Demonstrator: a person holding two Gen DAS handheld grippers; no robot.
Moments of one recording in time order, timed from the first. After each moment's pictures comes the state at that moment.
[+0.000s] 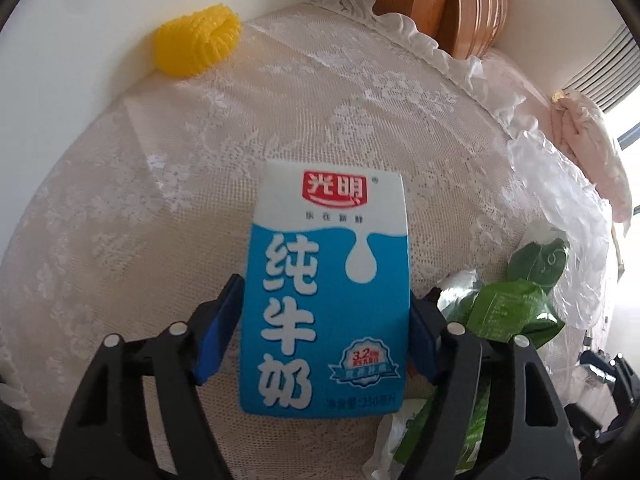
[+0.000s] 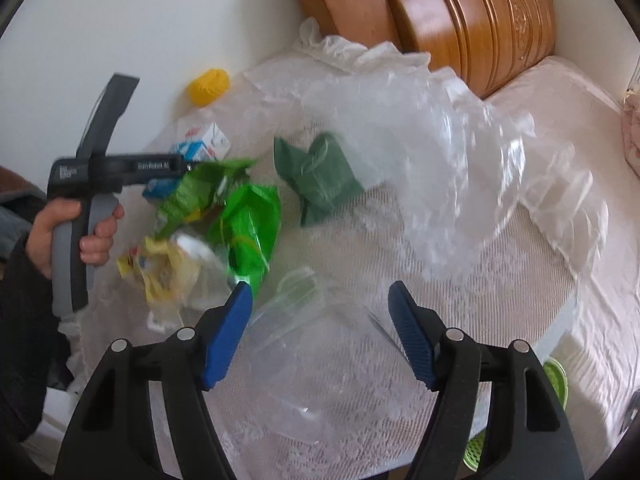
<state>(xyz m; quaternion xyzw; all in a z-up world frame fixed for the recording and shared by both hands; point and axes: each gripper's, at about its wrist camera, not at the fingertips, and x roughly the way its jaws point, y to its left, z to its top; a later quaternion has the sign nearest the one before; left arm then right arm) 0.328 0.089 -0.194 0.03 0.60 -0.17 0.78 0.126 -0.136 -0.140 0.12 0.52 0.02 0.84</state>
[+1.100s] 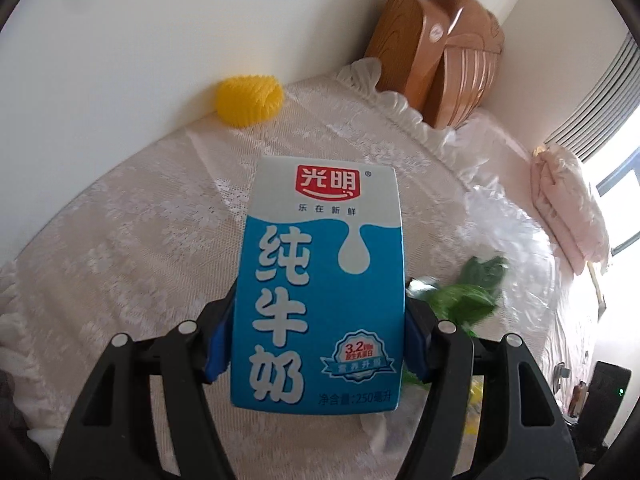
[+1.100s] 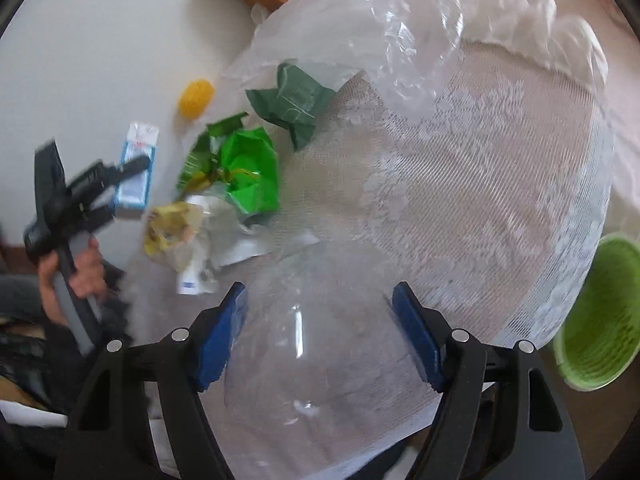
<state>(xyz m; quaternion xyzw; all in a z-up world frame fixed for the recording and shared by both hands) 0.276 0.147 -0.116 -0.03 0.52 -0.17 0.84 0.068 -0.149 -0.188 0.35 0.51 0.03 0.79</state>
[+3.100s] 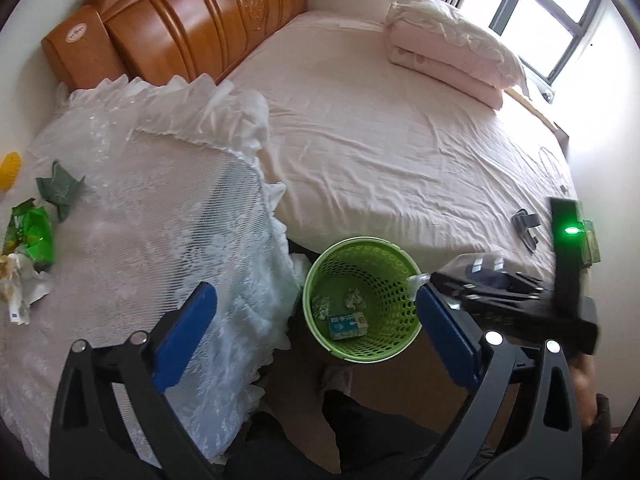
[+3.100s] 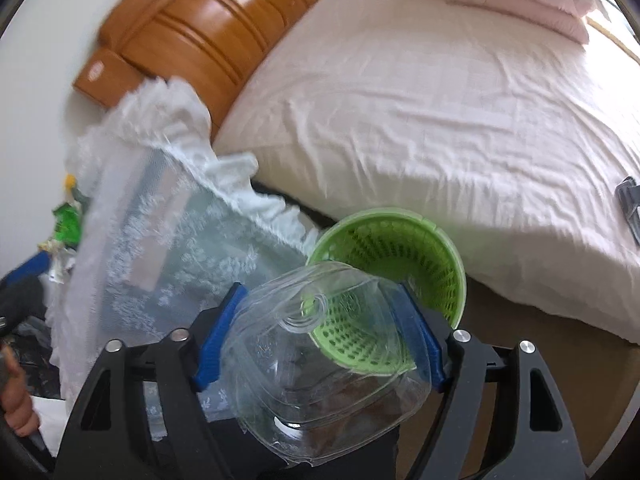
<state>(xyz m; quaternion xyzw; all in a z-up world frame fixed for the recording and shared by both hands) -0.030 -0.227 -0.112 0.16 0.52 -0.35 0.77 -0.163 -0.417 -0.223 0.32 0.51 -0.15 0.78</state>
